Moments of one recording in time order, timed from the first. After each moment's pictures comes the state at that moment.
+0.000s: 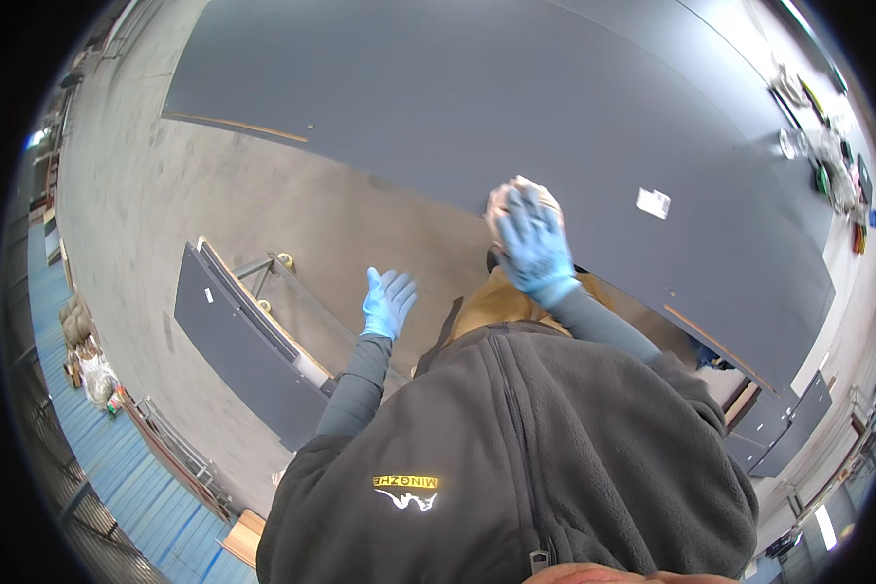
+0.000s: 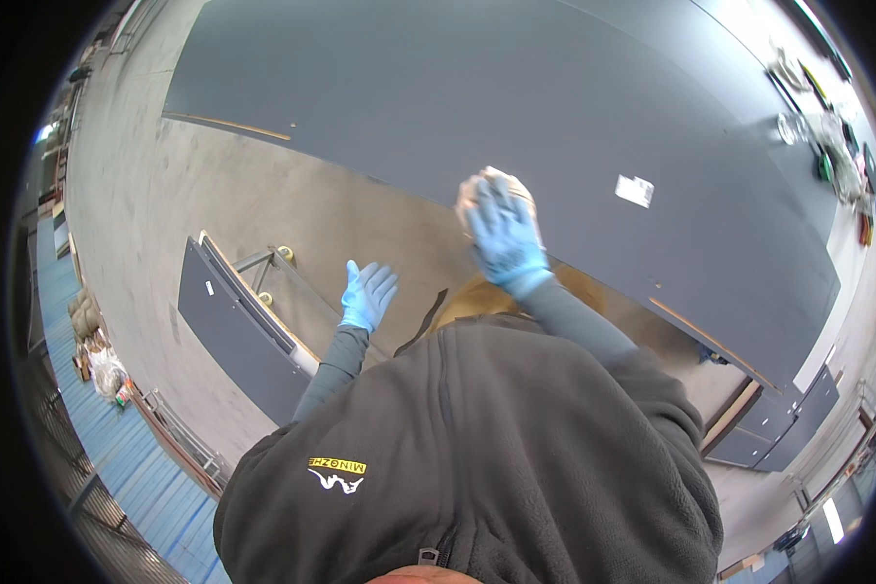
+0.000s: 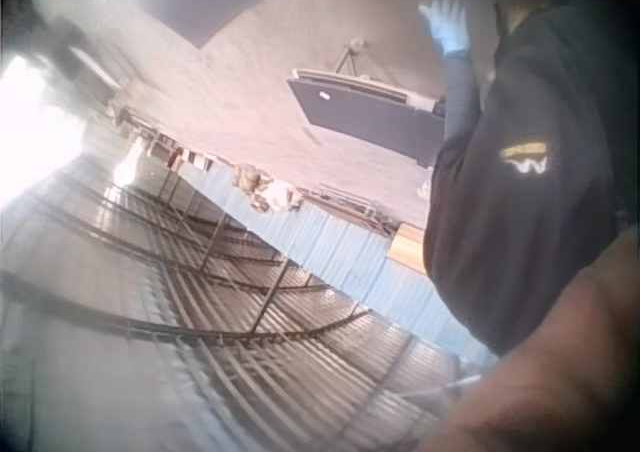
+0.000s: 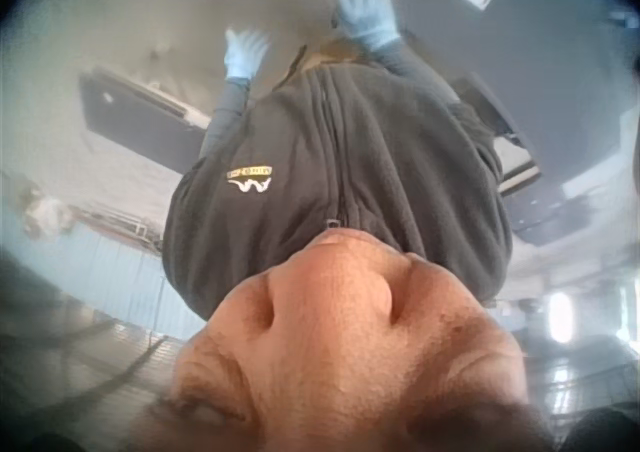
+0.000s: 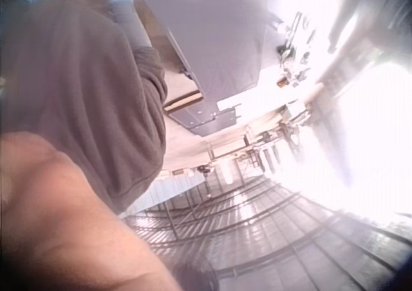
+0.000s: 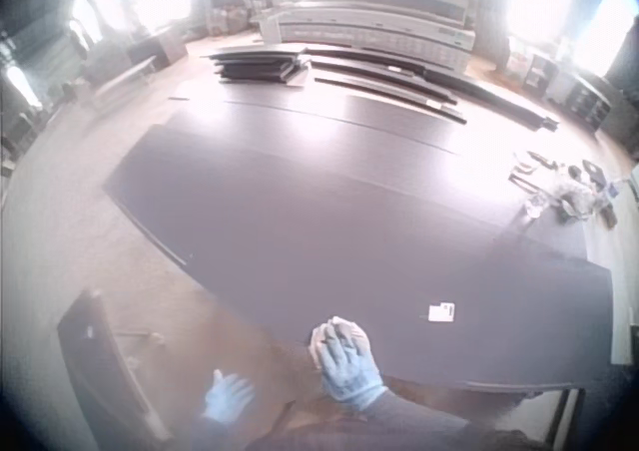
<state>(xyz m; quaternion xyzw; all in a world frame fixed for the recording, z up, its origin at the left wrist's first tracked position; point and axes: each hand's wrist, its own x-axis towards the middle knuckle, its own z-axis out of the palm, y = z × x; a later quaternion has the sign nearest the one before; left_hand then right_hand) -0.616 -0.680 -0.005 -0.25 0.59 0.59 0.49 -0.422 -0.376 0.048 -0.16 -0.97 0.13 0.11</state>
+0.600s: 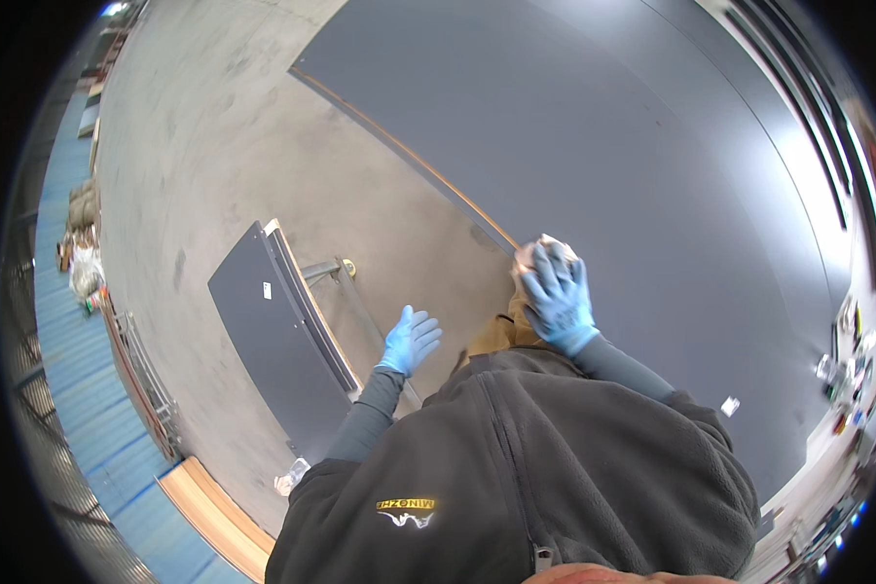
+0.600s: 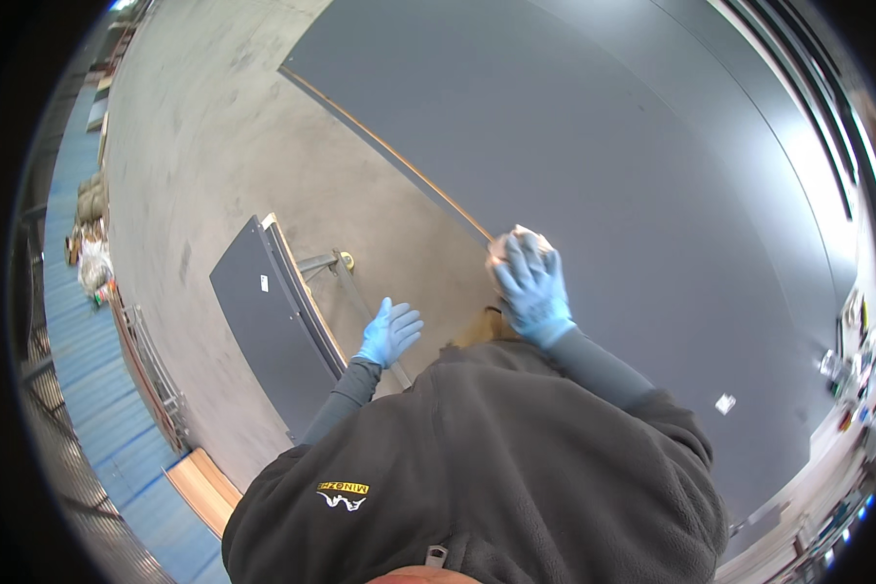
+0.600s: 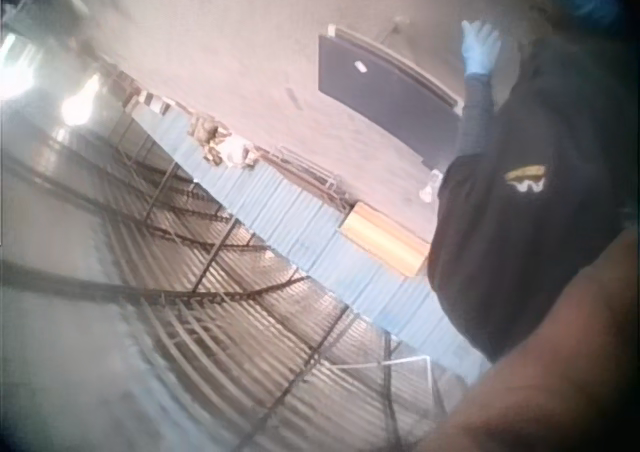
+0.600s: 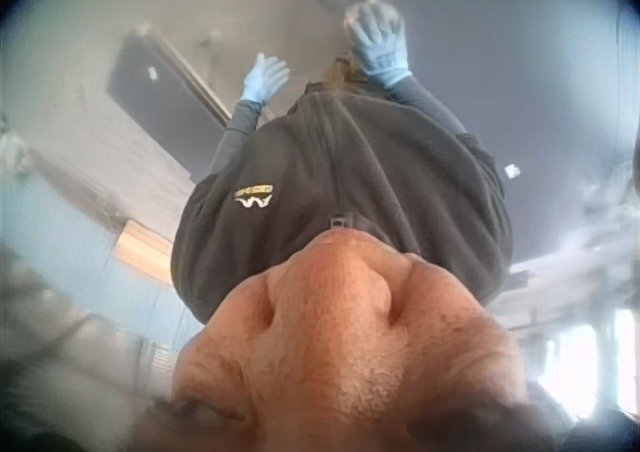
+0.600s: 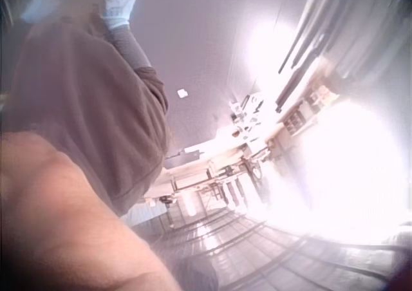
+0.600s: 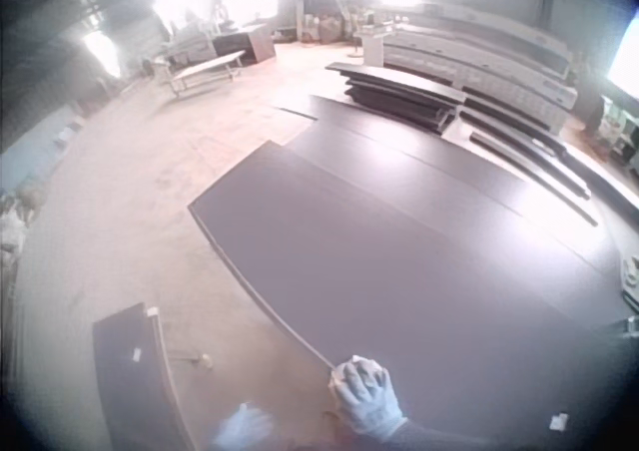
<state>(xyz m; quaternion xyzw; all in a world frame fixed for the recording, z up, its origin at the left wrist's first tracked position) -0.929 -0.785 0.024 -0.34 0.55 0.59 0.49 -0.817 -0.425 0.068 0.00 -0.98 0.17 0.07</state>
